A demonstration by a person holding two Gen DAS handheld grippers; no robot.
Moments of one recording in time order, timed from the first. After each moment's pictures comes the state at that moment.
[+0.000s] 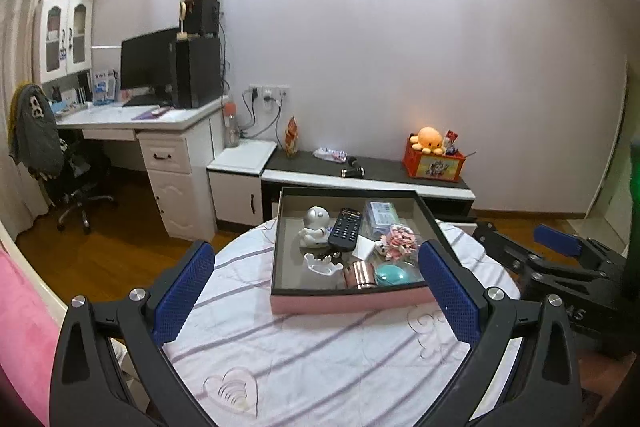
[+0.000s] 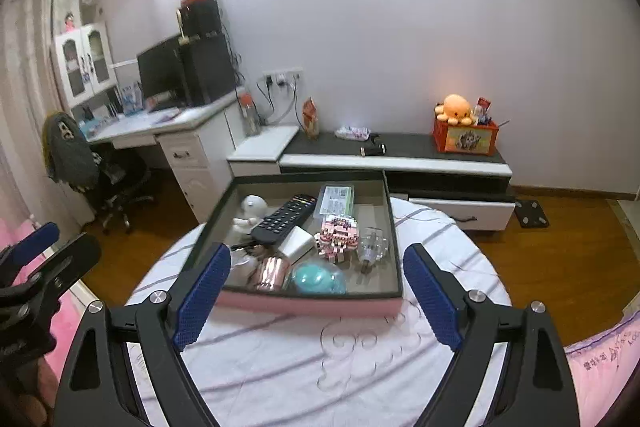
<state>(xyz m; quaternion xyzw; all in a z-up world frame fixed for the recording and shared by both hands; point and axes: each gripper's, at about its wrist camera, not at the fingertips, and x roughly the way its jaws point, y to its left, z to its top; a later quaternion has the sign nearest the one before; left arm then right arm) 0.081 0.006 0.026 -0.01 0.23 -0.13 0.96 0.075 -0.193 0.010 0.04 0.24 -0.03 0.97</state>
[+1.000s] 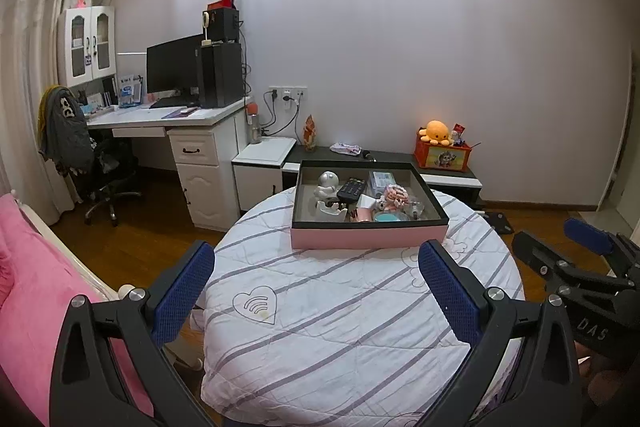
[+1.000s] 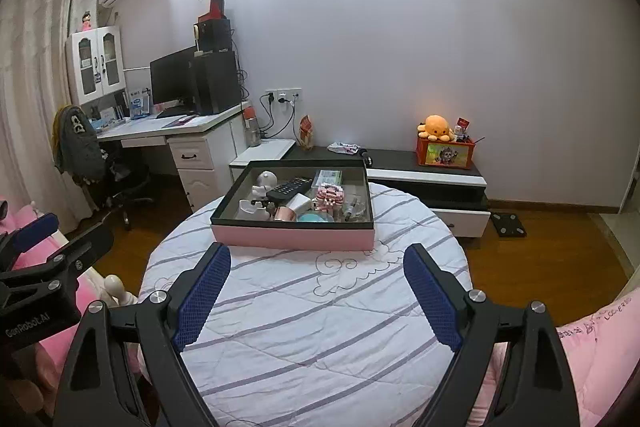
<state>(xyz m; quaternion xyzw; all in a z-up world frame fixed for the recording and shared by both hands) -0.041 0.015 0.015 0.01 0.23 -0.09 0.97 -0.063 -0.165 -0.002 0.01 0.21 -0.05 0.98</state>
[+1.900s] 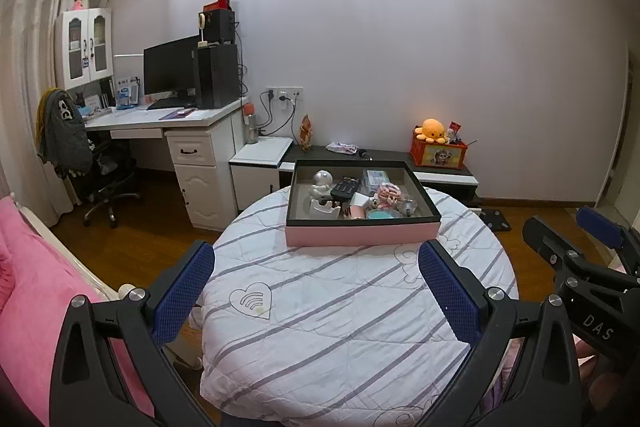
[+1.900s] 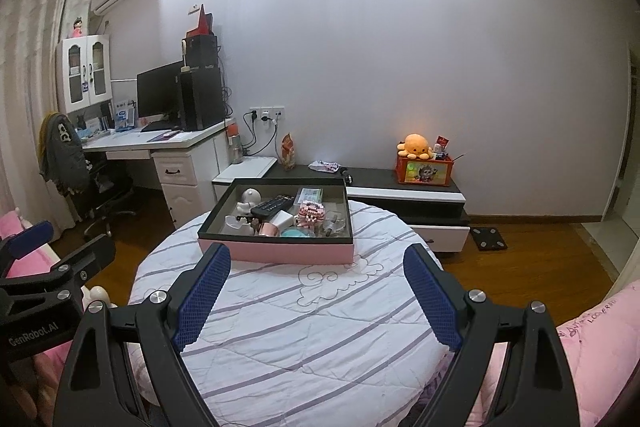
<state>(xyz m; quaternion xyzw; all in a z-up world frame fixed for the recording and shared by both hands) -0.053 0.009 0.016 0.02 0.23 -0.10 0.97 -0.088 -0.166 0.010 0.01 0.18 -0.09 0.98</state>
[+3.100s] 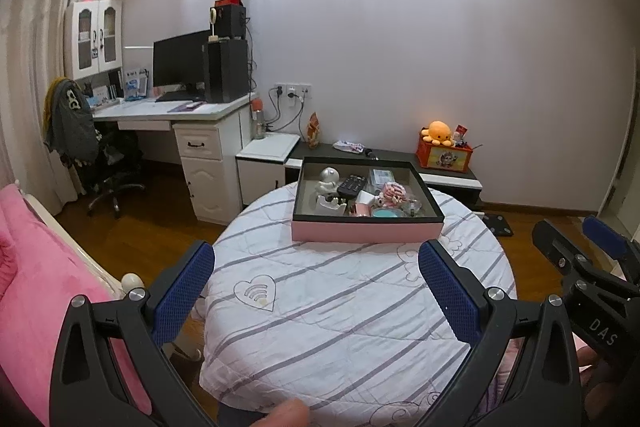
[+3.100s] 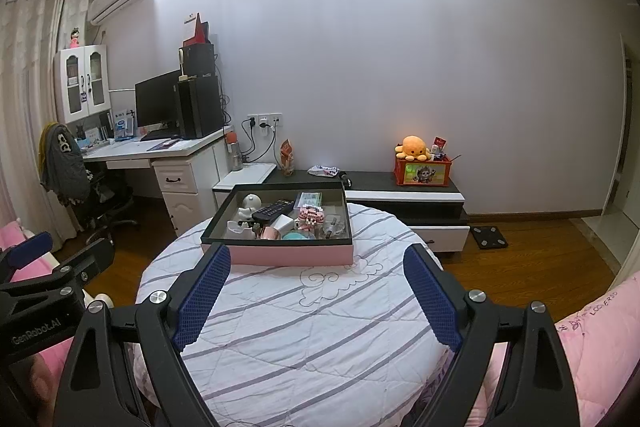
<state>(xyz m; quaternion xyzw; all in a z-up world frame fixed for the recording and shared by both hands) -0.058 0.014 0.026 0.00 0.24 -0.09 0.97 -0.096 -0.166 0.013 0.01 0.17 -0.09 0.98</state>
